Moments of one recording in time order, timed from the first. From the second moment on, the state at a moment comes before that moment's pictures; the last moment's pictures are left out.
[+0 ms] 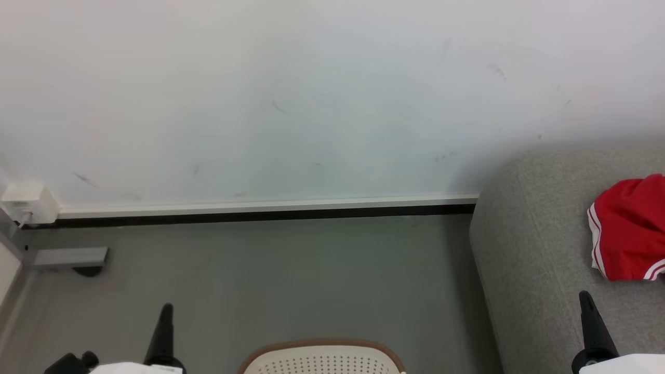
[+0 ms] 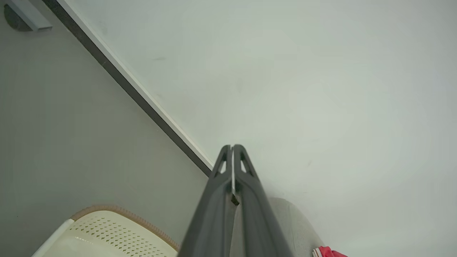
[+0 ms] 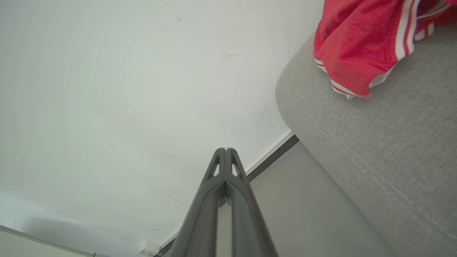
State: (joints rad) left arm -0.07 0.04 0.09 0.32 -0.98 -0.12 -0.05; right arm -0.06 -0.11 0.00 0.27 1.06 0.13 -0.05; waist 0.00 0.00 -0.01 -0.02
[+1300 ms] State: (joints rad) left arm -0.09 0.04 0.10 0.28 -1.36 -0.12 0.05; right arm -0.09 -0.07 -0.07 0.26 1.39 0.13 0.05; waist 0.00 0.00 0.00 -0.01
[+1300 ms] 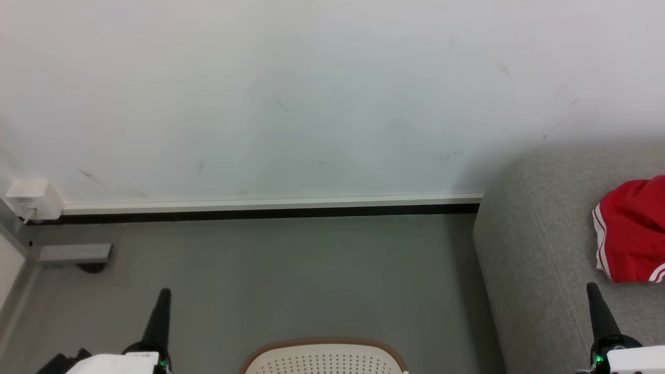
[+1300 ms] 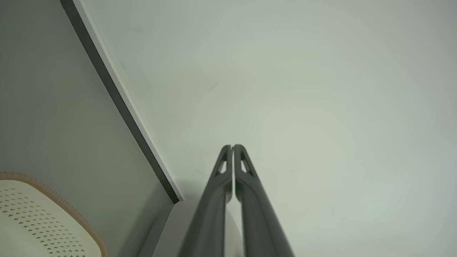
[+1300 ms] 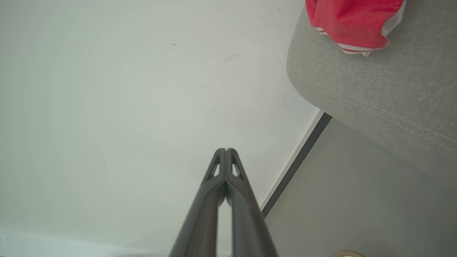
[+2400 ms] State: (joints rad) left arm -0.10 0.05 0.11 0.25 -1.60 -0.13 0.11; right arm -0.10 -0.05 -0.11 0.25 1.61 0.13 0.11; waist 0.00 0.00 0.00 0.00
